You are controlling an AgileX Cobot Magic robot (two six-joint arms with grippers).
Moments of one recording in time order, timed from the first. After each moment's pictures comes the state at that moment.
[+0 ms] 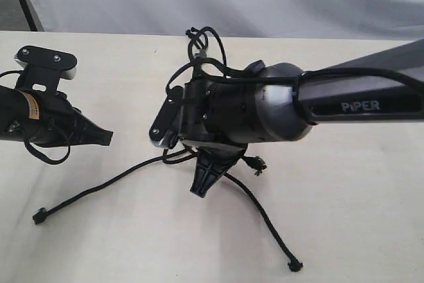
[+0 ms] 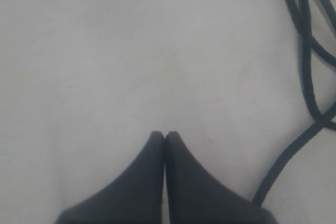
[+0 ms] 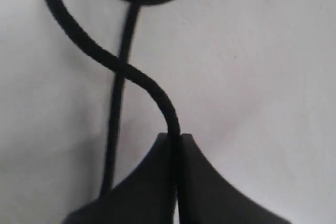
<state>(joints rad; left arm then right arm) -0.21 1.55 -0.65 0.26 0.09 -0.28 0.80 1.97 -1.21 -0.76 0.78 0.36</state>
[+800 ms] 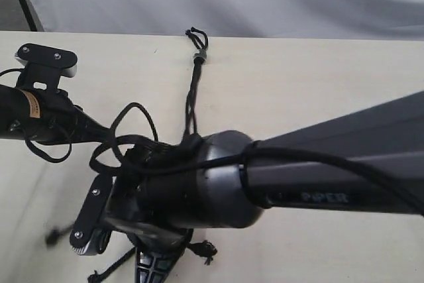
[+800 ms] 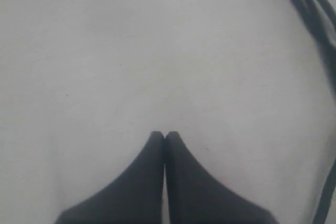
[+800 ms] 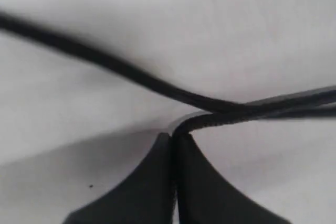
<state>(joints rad) -0.21 1.55 -0.65 0.26 0.07 -0.28 1.04 1.99 -1.21 -0.34 0.75 0.04</state>
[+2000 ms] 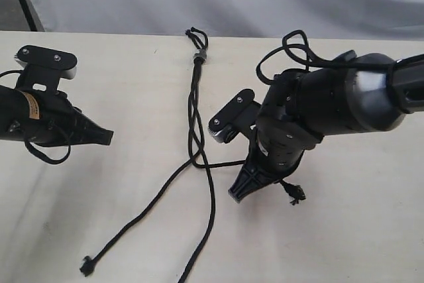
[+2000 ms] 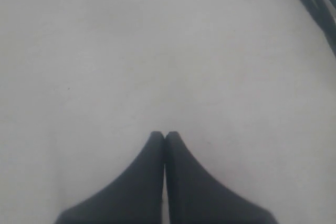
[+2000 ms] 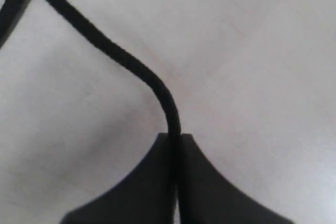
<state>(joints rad) -0.21 1.55 -0.65 0.26 0.08 -0.29 0.61 1.84 -0.97 -0.52 0.61 0.35</state>
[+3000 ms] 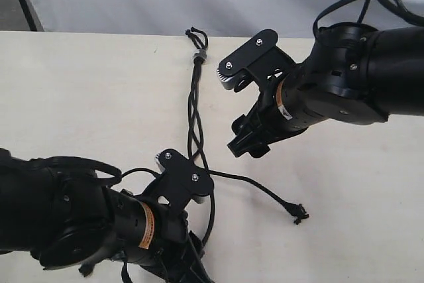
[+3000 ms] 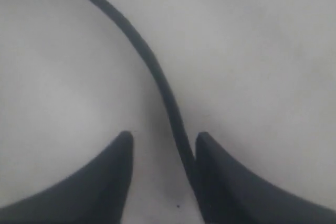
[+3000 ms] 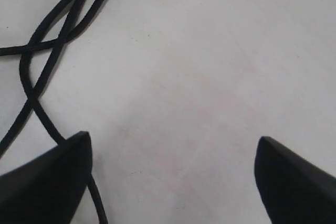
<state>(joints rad) -0.90 1.68 -0.65 0.08 0.13 -0.32 0.60 1.61 -0.95 -0.65 0.56 0.50</state>
